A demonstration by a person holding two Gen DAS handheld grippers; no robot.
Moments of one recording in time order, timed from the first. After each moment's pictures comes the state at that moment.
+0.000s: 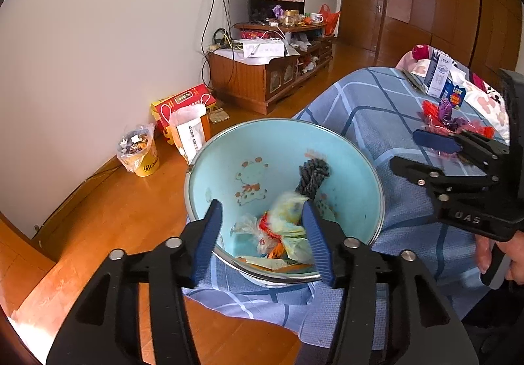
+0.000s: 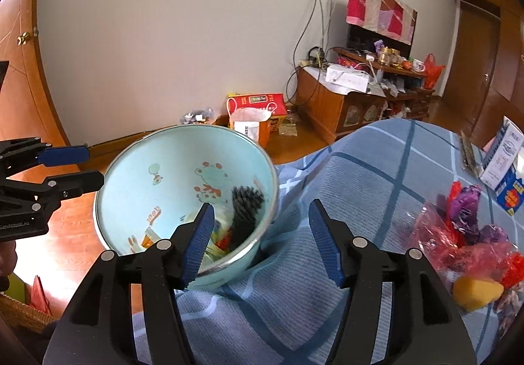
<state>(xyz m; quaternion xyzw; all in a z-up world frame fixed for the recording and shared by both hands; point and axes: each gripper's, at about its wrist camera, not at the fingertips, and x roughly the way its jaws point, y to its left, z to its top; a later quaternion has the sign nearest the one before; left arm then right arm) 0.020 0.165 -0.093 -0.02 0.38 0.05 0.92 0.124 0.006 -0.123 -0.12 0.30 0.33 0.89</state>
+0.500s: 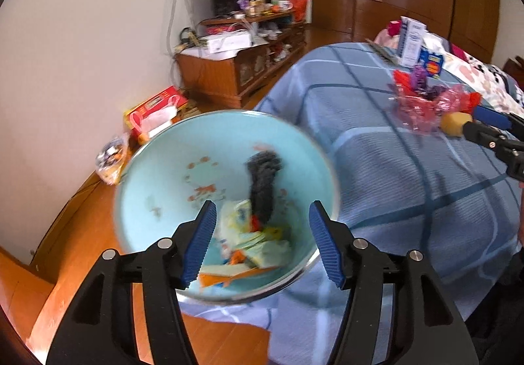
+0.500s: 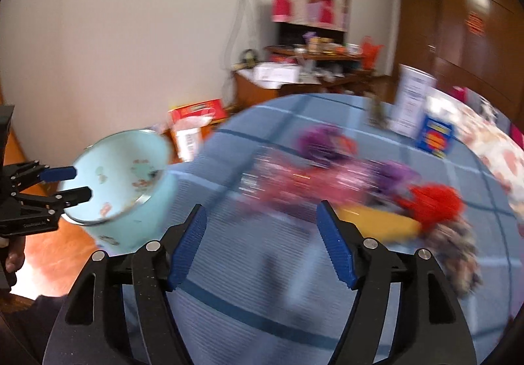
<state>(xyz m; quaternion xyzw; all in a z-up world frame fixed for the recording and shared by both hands) 0.052 0.101 -0.113 0.03 0.39 0.00 0.92 0.111 -0.140 -0.113 -0.06 0.30 0.21 0.93</state>
